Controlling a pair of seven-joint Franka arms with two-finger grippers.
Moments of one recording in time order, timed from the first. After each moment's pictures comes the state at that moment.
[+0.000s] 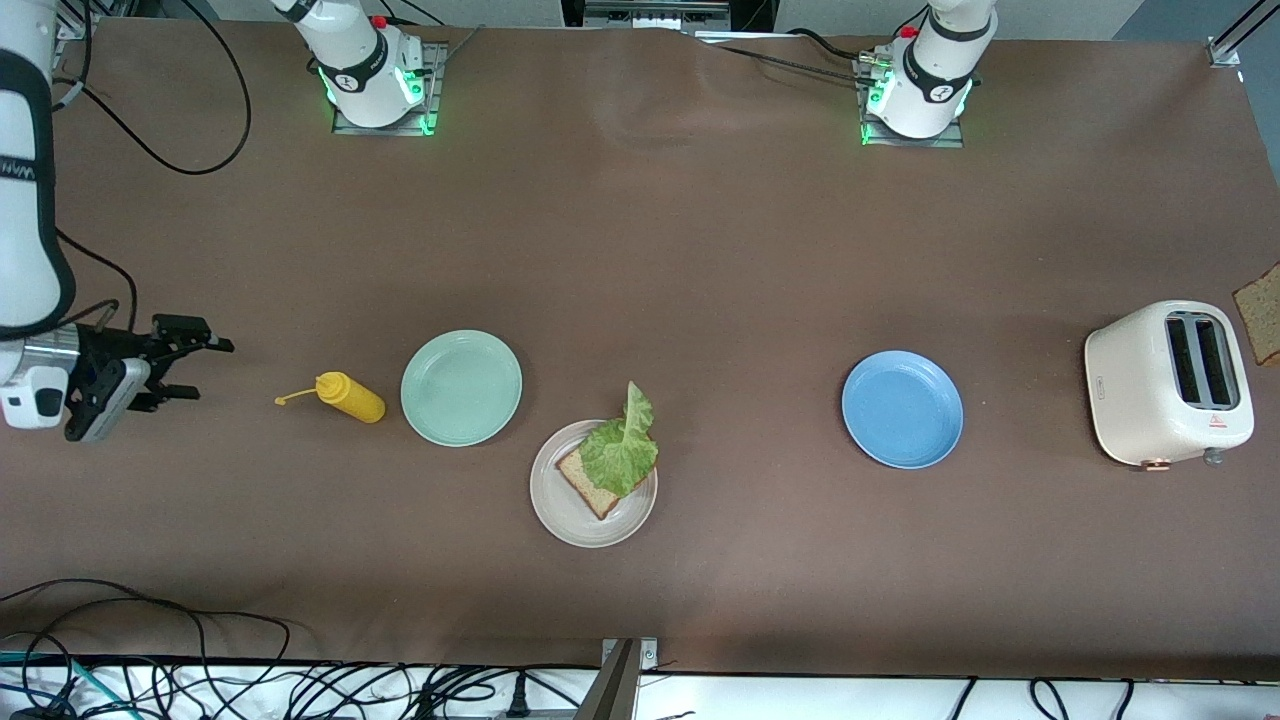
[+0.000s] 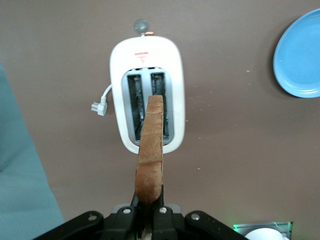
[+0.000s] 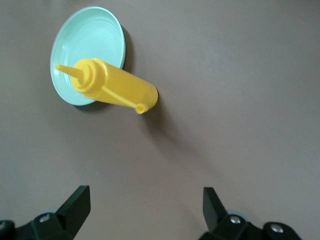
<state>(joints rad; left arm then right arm) 0.52 0.38 -0.18 -1.21 0.20 1.38 0.50 -0.12 0.56 -0.20 -1.57 0.53 1.78 -1.31</state>
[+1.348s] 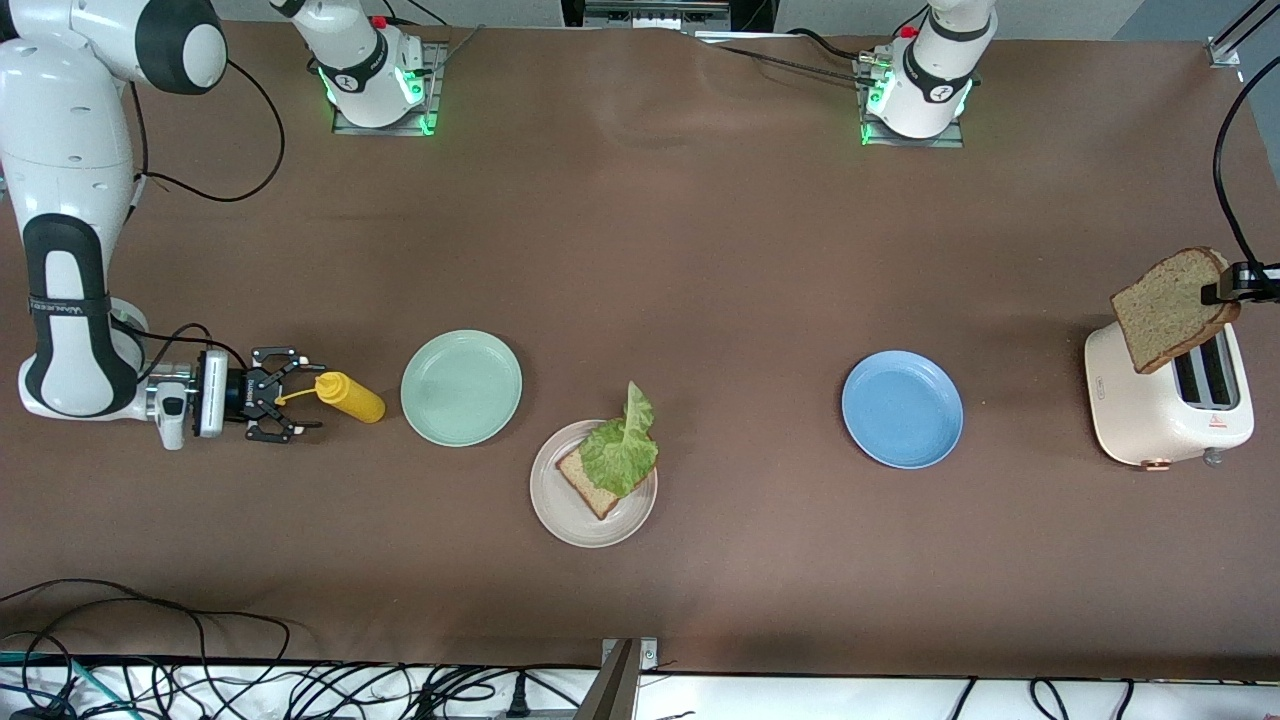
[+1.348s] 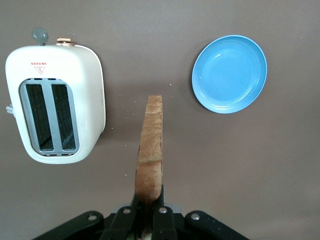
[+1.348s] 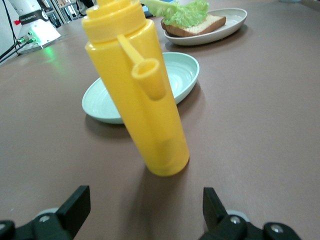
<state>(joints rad) 0.51 0.37 -0.36 -1.23 0.08 1.31 0.20 -0.14 0.92 -0.21 -1.51 1.05 1.64 -2.24</state>
